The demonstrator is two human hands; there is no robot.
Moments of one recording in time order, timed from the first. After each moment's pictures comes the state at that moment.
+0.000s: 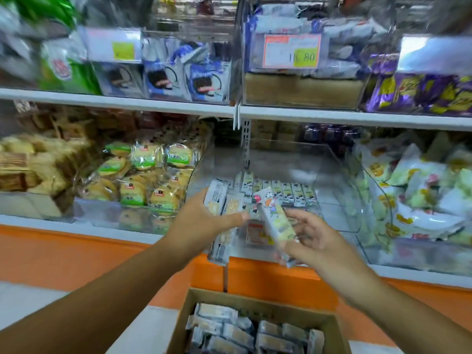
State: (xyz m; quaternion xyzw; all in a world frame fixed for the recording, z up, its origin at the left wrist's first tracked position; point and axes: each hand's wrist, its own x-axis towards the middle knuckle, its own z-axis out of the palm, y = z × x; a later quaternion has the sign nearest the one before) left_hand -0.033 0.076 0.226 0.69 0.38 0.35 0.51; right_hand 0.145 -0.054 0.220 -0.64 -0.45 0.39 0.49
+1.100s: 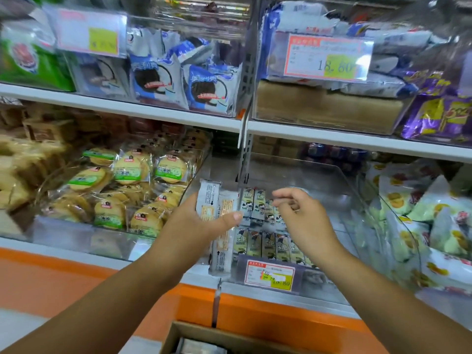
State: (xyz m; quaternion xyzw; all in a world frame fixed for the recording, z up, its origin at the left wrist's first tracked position) left_hand -0.015 0.123 0.231 0.65 0.39 0.36 0.55; right_hand 0.186 0.076 0.222 -0.71 -0.51 0.13 0.47
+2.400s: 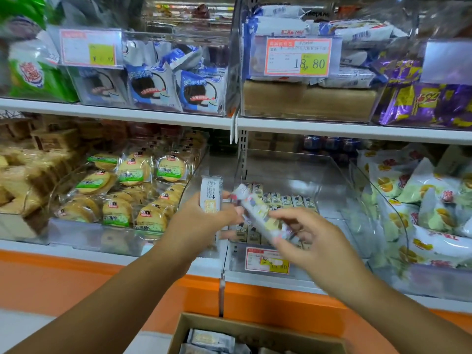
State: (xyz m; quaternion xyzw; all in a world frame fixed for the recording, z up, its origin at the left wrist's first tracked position) left_hand -0.010 0.109 0.237 0.61 0.36 0.37 0.61; right_hand 0.165 -0.005 0.222 -0.64 -0.59 0.17 0.45
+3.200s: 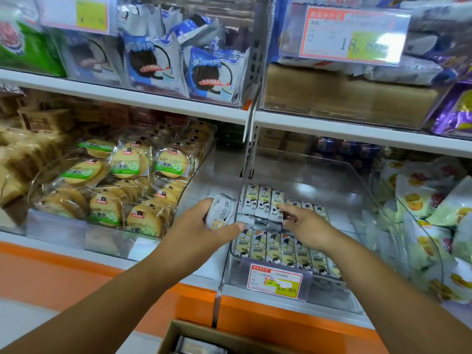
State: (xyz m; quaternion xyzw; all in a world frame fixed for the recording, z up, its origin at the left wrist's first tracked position) left_hand -0.014 0.129 0.221 0.72 0.43 0.27 0.48; right_hand 0.240 0.111 0.182 -0.79 -0.51 0.25 0.23
